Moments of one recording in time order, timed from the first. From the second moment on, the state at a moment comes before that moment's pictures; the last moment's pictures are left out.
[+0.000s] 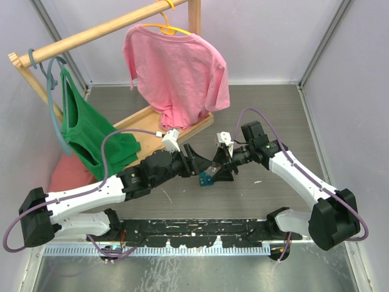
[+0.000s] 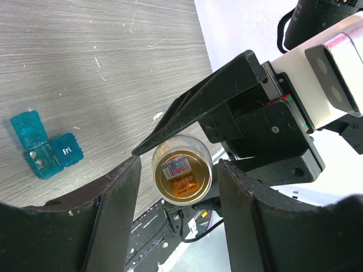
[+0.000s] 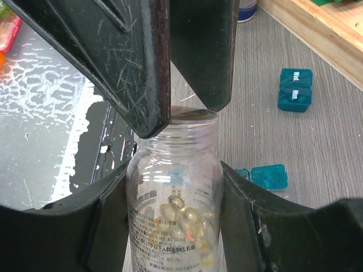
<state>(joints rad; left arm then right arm) -1.08 1.11 0.77 0.08 -0.19 -1.02 0.41 1.21 0.85 -0.54 -1.18 -0.66</state>
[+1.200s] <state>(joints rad) -1.07 1.13 0.74 0.14 -0.09 -0.89 0.41 1.21 0.85 -0.56 -1.18 -0.66</state>
